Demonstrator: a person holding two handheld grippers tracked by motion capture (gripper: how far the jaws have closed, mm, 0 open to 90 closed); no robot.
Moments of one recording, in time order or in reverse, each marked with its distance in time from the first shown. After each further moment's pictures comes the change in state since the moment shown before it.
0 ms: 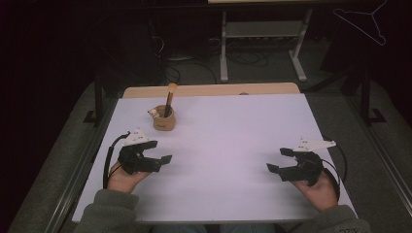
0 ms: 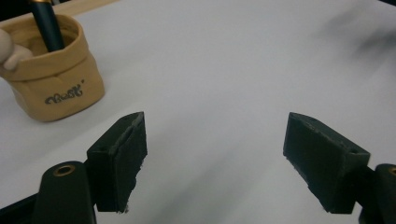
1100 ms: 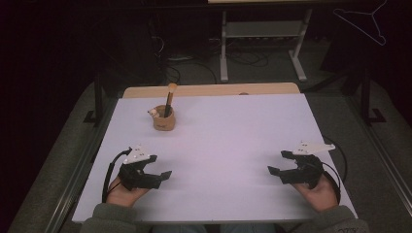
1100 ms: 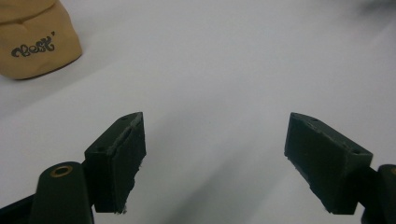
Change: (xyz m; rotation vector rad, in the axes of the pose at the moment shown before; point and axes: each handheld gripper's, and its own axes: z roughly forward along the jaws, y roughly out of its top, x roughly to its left) left arm -0.017 -0.034 -0.002 0.037 0.001 0.005; right arm 0.000 -0.010 0.002 0.023 -0.021 -0.001
